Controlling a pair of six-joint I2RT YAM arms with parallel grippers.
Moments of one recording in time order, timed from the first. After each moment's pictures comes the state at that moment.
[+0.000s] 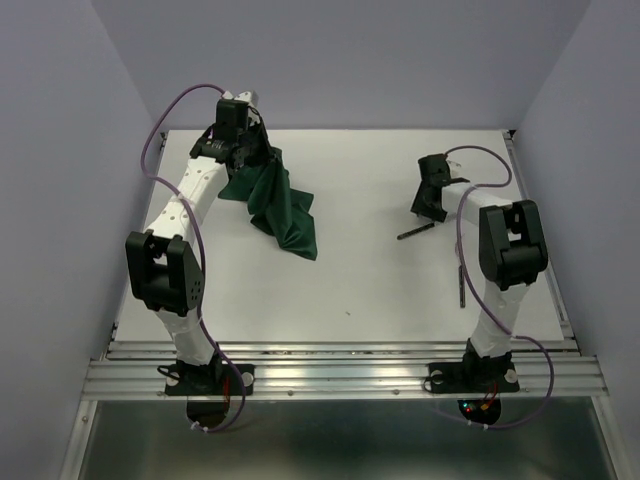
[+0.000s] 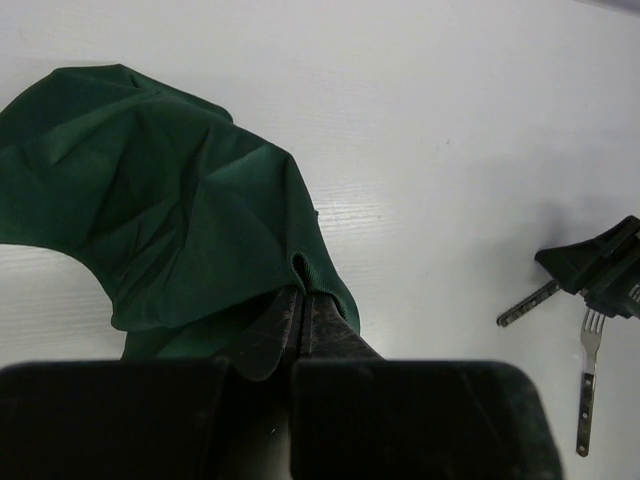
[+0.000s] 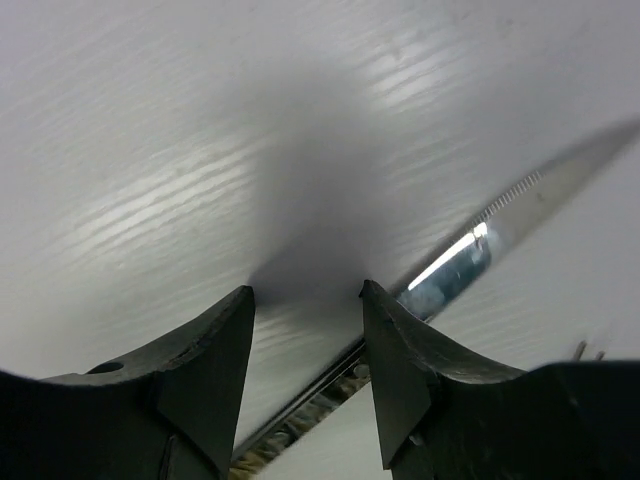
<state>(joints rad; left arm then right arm) -0.24 1.77 1.68 -0.53 0.14 -0.43 0.19 1.98 1.33 -0.37 0.33 0.53</state>
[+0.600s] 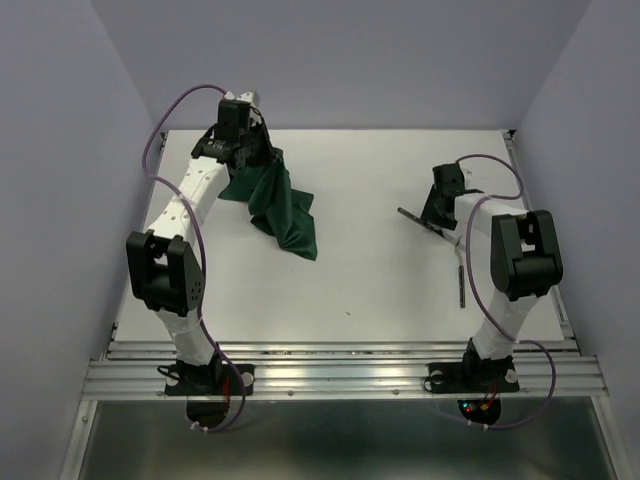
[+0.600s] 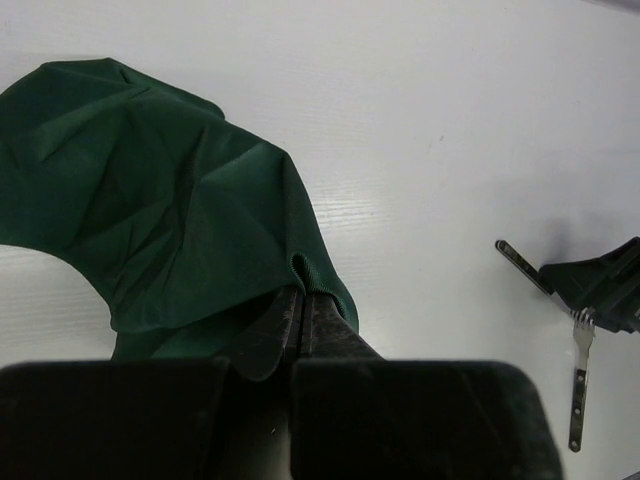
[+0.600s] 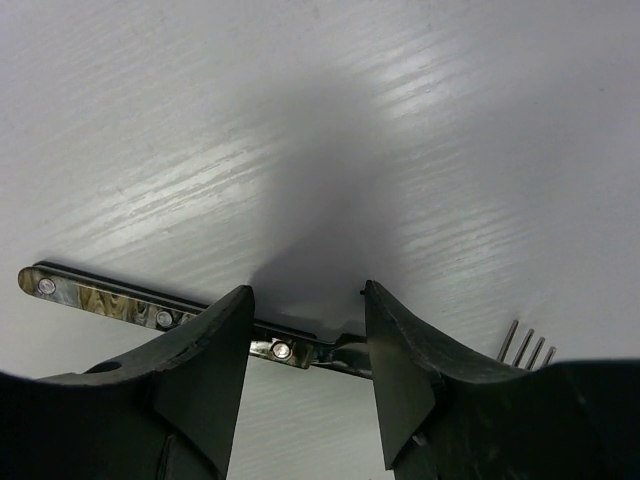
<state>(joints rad) -0.24 1.77 1.68 -0.53 0.14 -0.44 0.12 1.87 1.17 -0.29 0.28 0.47</state>
